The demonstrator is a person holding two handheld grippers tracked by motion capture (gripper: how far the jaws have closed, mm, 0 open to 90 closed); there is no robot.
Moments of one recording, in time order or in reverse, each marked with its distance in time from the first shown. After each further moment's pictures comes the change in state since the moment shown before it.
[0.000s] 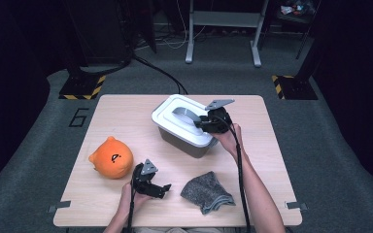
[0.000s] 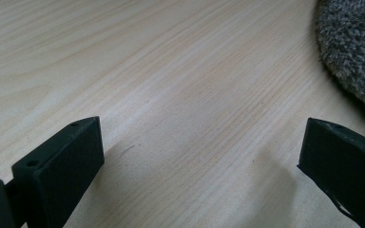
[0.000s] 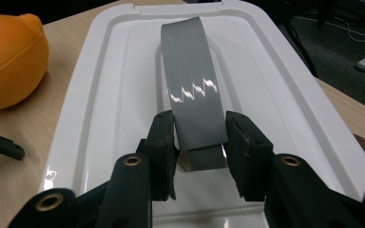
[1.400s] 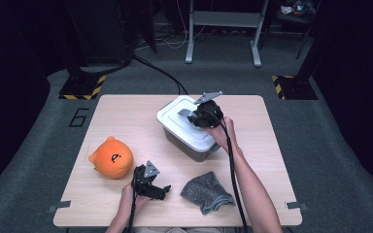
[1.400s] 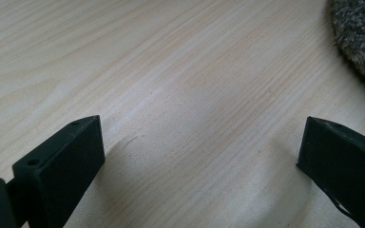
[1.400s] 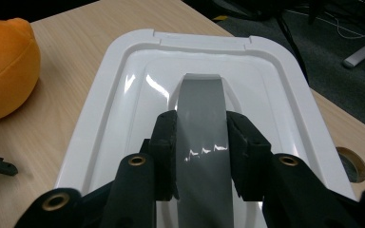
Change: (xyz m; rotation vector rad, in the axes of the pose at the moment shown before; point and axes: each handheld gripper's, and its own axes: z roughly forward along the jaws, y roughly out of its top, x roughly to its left) left arm -0.006 -0.001 0.000 0.037 0.066 0.062; right arm 0.016 0.034 0.009 0.058 -0.052 -0.016
